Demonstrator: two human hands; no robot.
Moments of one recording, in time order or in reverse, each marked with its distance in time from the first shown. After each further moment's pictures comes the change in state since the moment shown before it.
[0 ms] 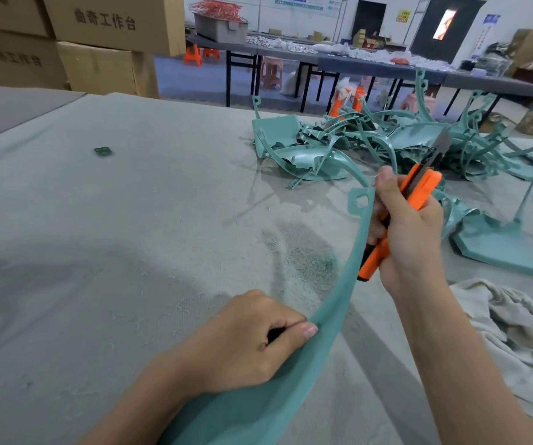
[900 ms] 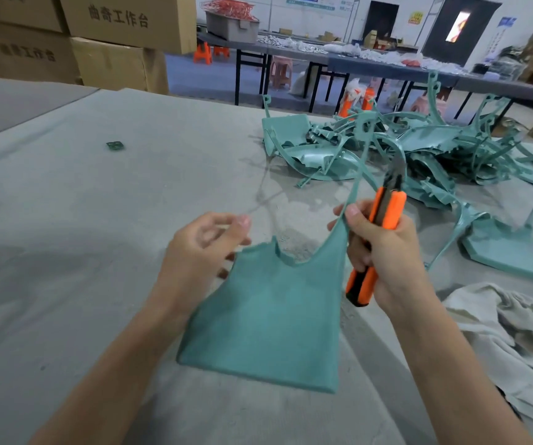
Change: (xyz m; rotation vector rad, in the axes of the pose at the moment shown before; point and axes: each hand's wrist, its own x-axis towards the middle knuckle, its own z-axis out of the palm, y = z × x) left_hand 0.003 -0.017 -0.042 -0.629 0.675 -0.579; right_hand -0.018 0.015 0.005 -0.107 -0.153 0.178
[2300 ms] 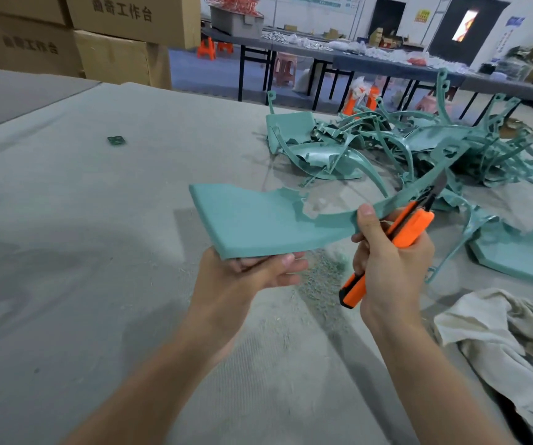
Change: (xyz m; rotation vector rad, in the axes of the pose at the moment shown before) left_hand -0.015 -0.018 0.034 -0.430 -0.154 0.127; right_hand -0.007 0.019 0.013 -0.023 0.355 -0.205
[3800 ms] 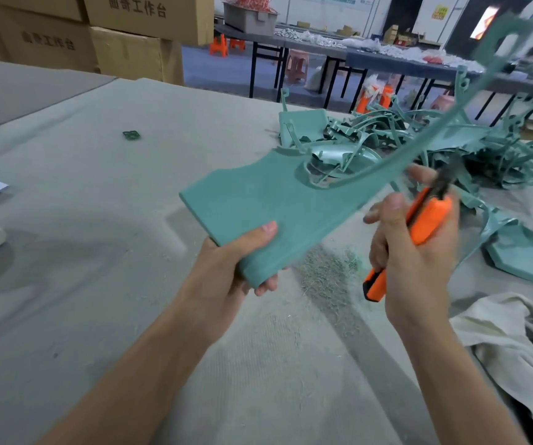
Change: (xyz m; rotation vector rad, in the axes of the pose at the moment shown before) left_hand 0.005 0.015 -0.017 -0.067 0.006 -0.108; right_hand -0.006 -0.019 0.000 -0.003 -0.263 -0.222
